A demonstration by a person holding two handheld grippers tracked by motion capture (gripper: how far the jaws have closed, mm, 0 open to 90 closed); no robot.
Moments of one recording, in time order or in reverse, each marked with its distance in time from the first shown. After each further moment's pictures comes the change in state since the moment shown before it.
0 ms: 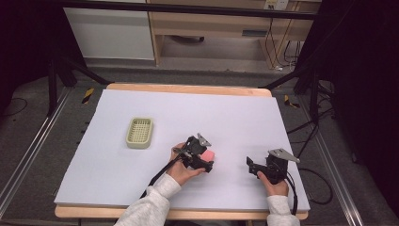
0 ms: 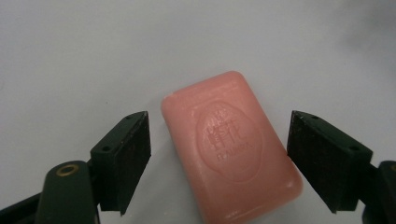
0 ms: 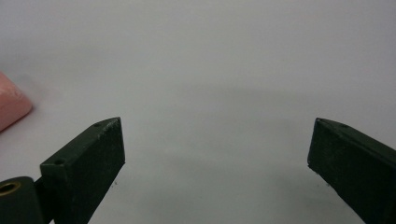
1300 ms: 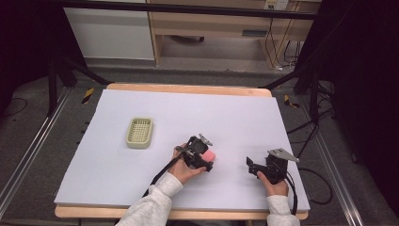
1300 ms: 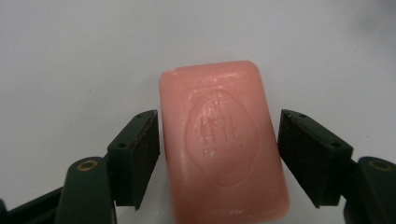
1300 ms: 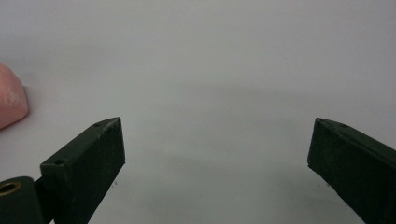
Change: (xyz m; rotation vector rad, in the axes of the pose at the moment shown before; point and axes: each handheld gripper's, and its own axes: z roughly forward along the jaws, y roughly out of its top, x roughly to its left) left arm 0.003 0.003 0.011 0.096 -0.028 -0.012; right arm 0.000 0.000 0.000 0.007 0.003 -0.005
